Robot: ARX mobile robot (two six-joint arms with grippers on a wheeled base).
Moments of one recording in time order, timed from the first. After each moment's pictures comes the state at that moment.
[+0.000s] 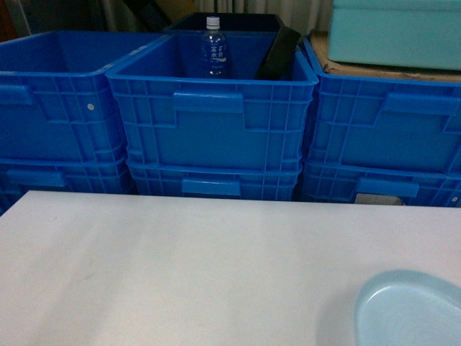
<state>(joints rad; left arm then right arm) 0.00 0.01 0.01 0.00 0.00 0.00 -0.30 1.91 0.15 0.97 -0.27 -0.22</state>
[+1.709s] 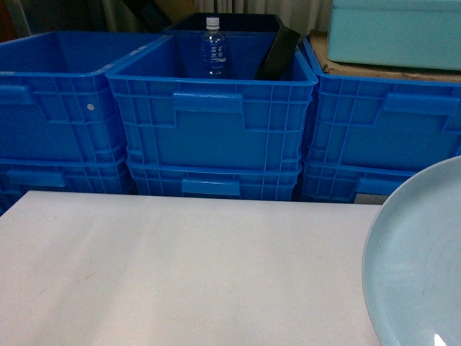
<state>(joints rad) 0.00 0.01 0.01 0.00 0.00 0.00 -0.17 0.66 0.09 0.39 -0.35 -0.16</state>
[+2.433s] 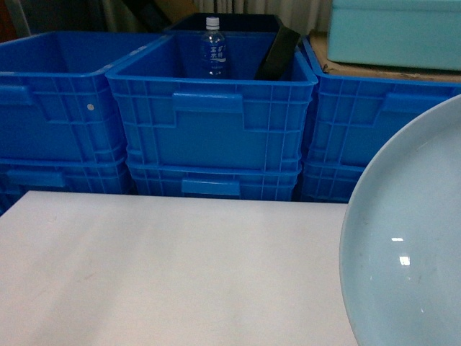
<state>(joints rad) 0.00 0.01 0.01 0.00 0.00 0.00 0.04 0.24 0.11 0.10 -0.19 -0.13</state>
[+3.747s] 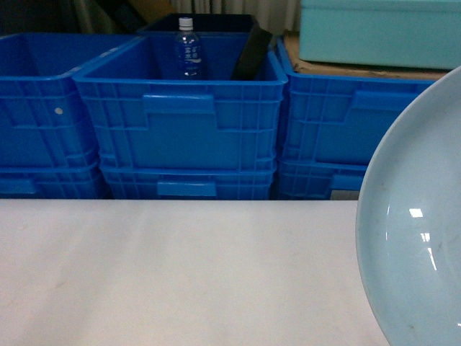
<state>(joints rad) 0.00 0.01 0.01 0.00 0.00 0.00 0.01 0.20 0.09 0.15 -0.20 -0.12</state>
